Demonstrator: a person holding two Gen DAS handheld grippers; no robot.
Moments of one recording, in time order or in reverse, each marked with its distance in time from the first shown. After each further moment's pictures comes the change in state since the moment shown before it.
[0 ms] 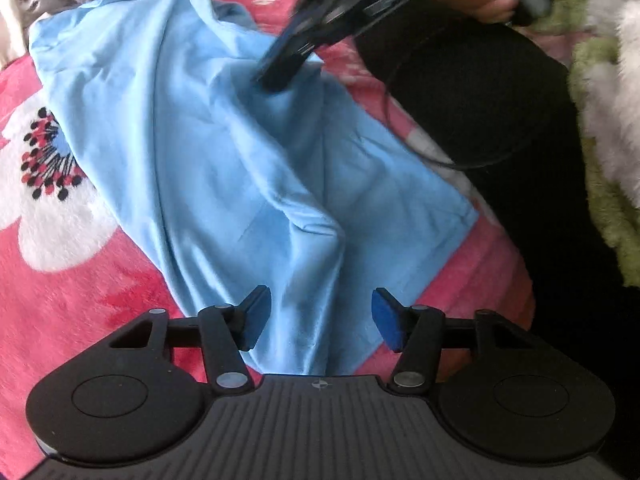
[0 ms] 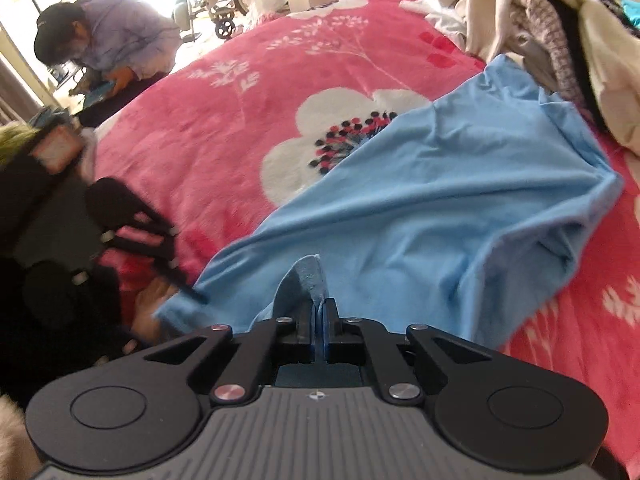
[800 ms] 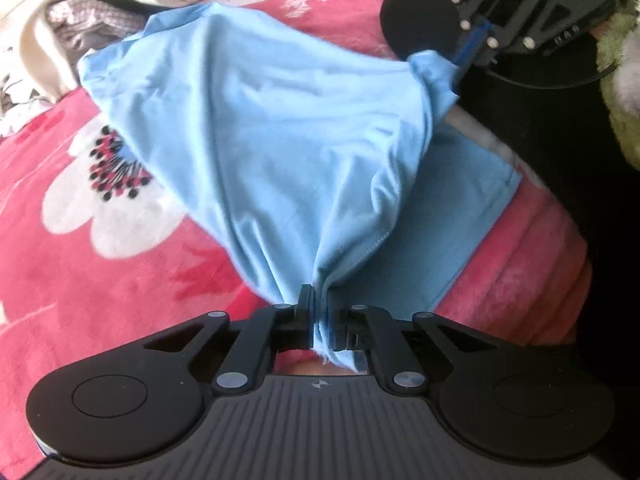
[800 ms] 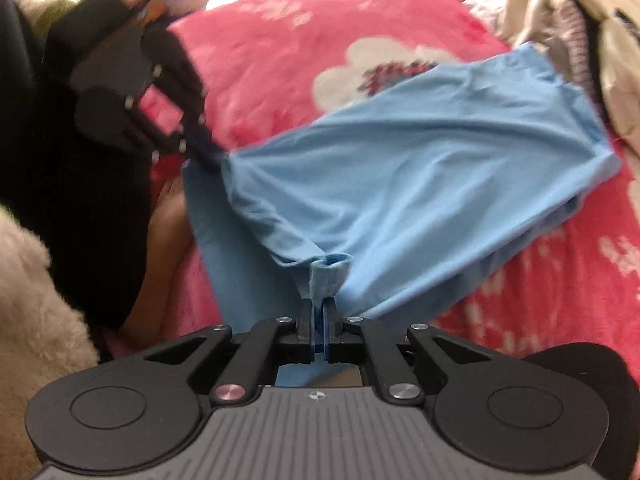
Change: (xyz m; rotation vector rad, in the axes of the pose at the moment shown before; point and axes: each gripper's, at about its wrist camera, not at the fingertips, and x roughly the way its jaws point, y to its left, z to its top) left arm -0.013 -0.009 -0.035 0.082 -0.028 0.212; right arm -0.008 0.049 -0.076 -0.156 0.099 -0.045
